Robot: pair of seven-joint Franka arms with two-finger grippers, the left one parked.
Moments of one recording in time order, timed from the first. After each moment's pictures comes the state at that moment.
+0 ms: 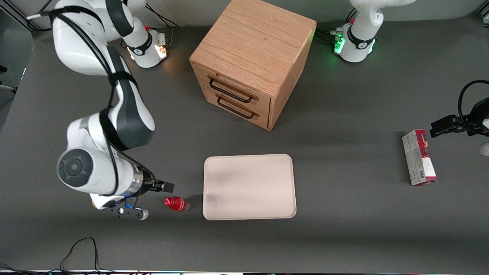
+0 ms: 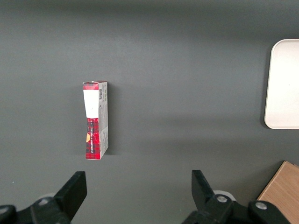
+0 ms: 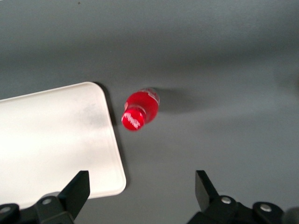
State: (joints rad) arm 0.30 0.85 -0.03 -0.86 0.07 1.68 0.46
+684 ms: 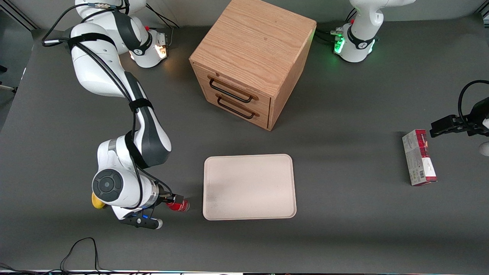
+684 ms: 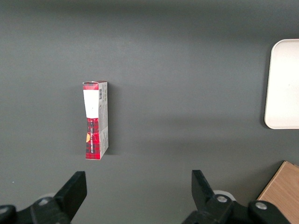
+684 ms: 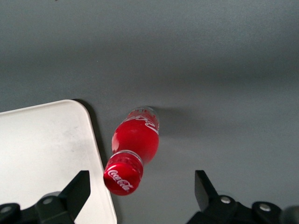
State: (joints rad) arm 0.30 0.96 -0.03 -0.85 0.04 1.79 0.46
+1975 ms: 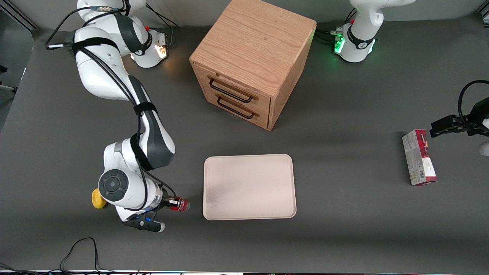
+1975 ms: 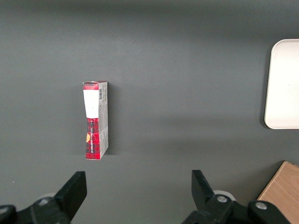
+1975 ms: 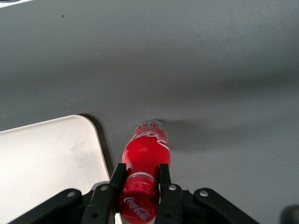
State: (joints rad) arm 0.31 0.99 -0.03 -0.85 0.04 1.86 0.50
